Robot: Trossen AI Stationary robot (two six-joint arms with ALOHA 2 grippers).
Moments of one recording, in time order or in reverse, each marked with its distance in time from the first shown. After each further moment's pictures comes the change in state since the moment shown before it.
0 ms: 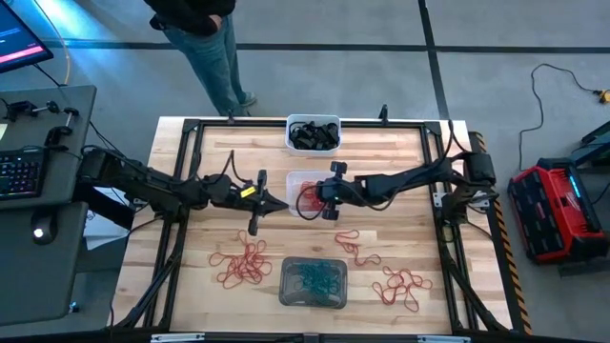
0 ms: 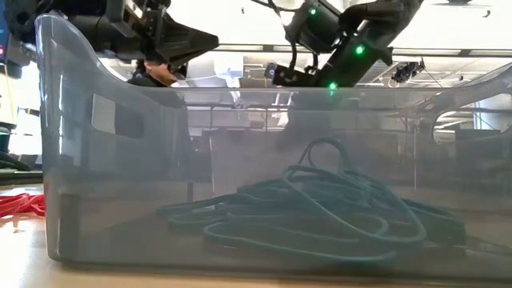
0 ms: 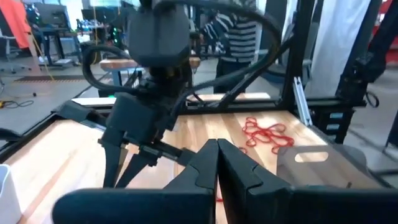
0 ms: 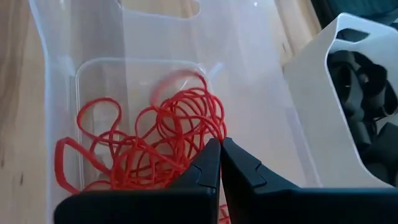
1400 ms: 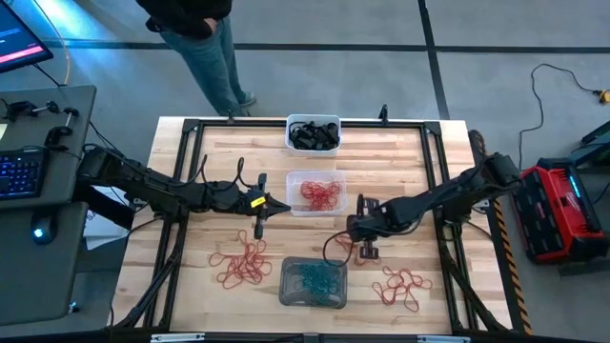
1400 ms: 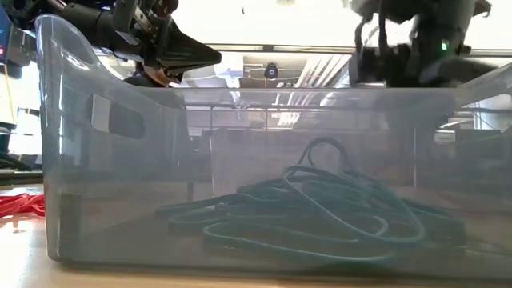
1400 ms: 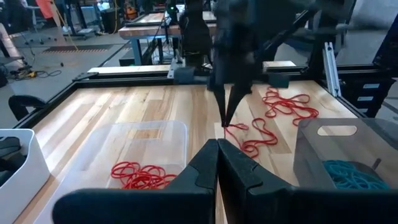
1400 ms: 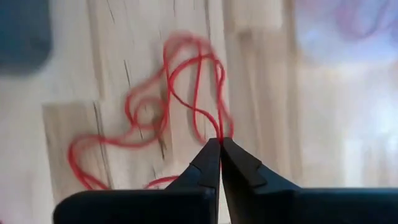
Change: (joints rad) left arm -0.081 0.000 0.065 -0.209 -0.176 0.005; right arm 0.309 -0.184 -0.076 -0.556 -0.261 0.483
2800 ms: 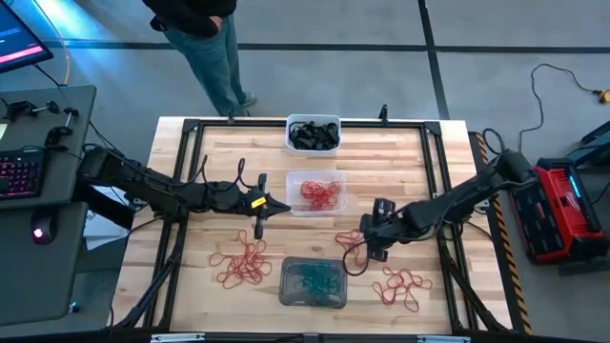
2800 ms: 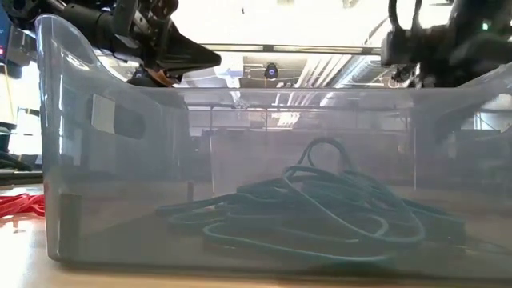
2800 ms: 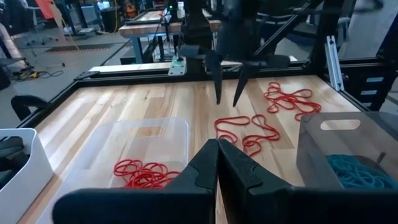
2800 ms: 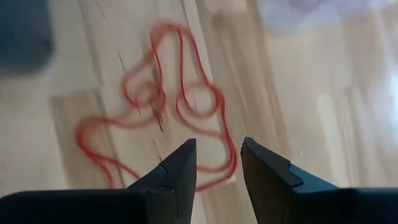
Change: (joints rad) left arm -0.002 0.002 0.000 -0.008 -0.006 0.018; right arm 0.111 -0.146 -0.076 -0.062 0.135 0.237
